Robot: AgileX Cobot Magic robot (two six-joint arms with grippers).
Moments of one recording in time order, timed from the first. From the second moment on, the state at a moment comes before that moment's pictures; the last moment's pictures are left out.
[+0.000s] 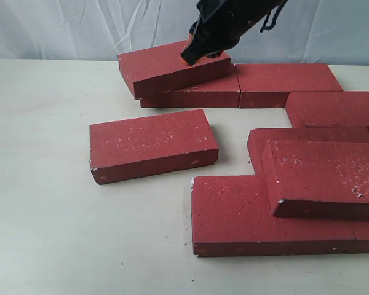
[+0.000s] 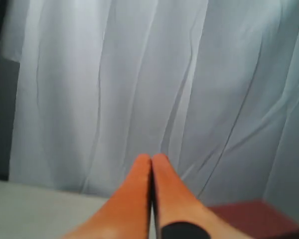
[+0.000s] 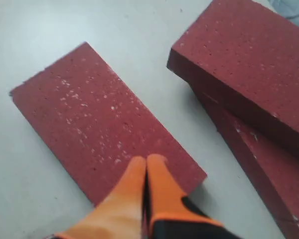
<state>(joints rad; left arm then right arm) -0.05 0.53 -0.41 -0.21 -0.14 -0.05 0.42 1.92 -1.72 0.48 0.95 -0.85</state>
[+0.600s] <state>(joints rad) -0.05 1.17 -0.78 -0.10 0.53 0.17 0.44 1.92 -1.71 0.40 1.19 -0.69</state>
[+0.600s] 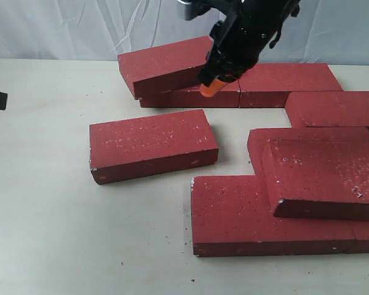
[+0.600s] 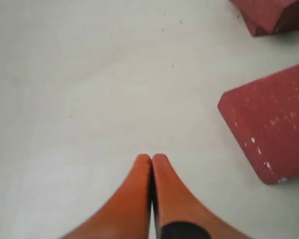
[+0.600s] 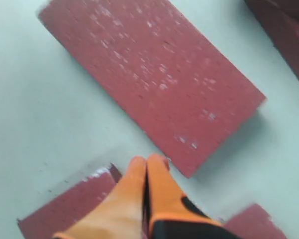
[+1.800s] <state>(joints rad) -0.05 1.80 -0.93 -0.69 0.58 0.85 0.72 2.06 -1.40 0.52 0.79 -0.96</state>
